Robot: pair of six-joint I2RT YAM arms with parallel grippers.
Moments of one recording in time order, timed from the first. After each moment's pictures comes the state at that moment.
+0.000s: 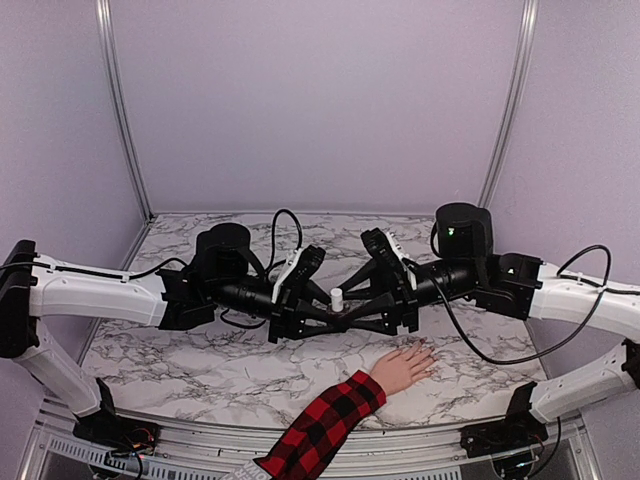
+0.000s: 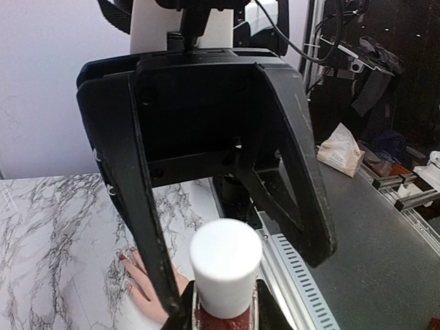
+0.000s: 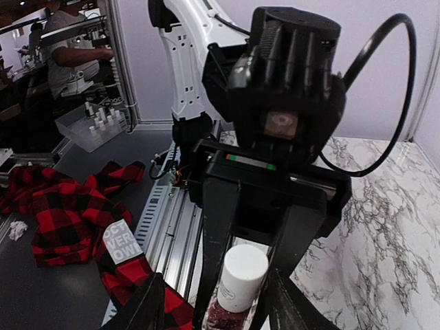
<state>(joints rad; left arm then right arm) -1.03 1.53 0.94 0.43 0.77 0.03 0.93 1.18 0.93 -0.06 -0.76 -0.17</state>
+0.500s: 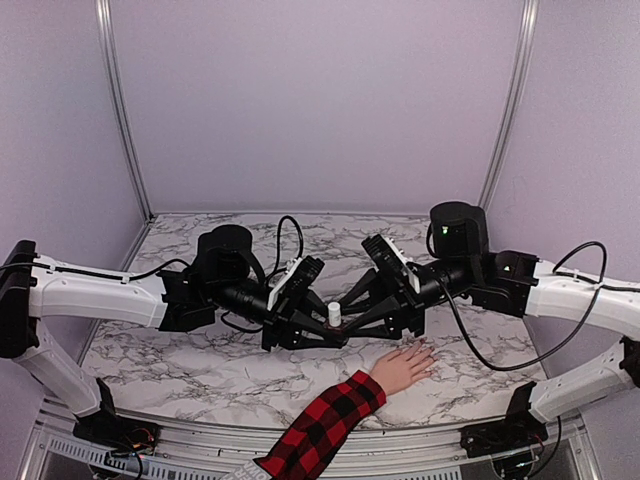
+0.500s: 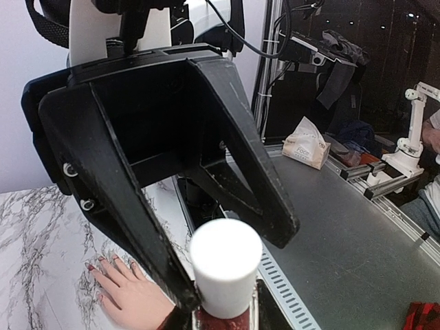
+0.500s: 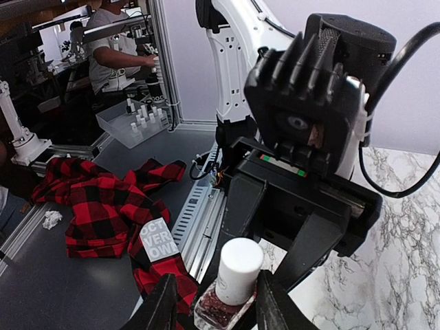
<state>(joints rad) -1.04 1.53 0.95 0.42 0.91 0.05 0.93 1.20 0.95 -0.08 -0.93 -0.18</state>
